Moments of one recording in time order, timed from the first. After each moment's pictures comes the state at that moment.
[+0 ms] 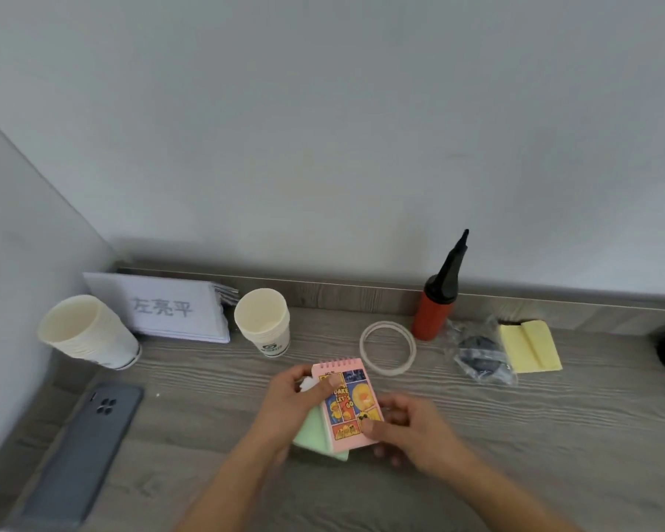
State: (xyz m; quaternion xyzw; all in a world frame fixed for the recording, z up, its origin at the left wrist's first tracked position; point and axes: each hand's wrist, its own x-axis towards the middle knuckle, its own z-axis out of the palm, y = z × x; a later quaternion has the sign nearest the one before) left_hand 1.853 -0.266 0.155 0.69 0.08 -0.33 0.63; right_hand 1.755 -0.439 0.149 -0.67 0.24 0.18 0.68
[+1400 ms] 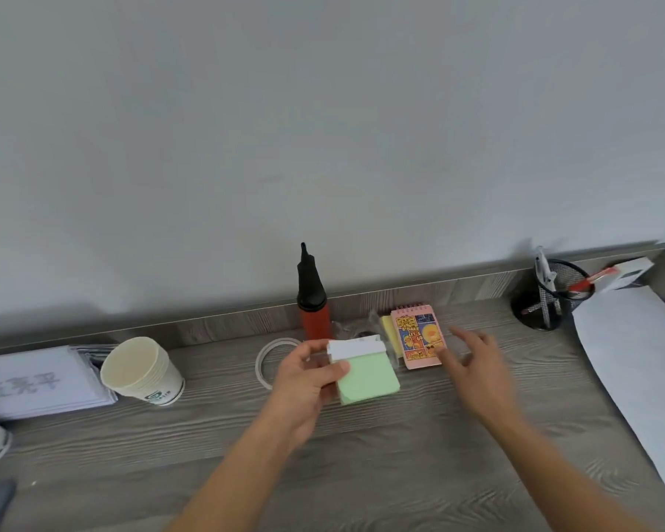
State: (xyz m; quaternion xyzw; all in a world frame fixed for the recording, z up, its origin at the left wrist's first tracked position) left_hand 1.809 -0.428 0.185 0.59 0.02 -0.40 0.70; right_hand 1.666 -0.631 0.146 -0.83 0.44 -0.13 0.32
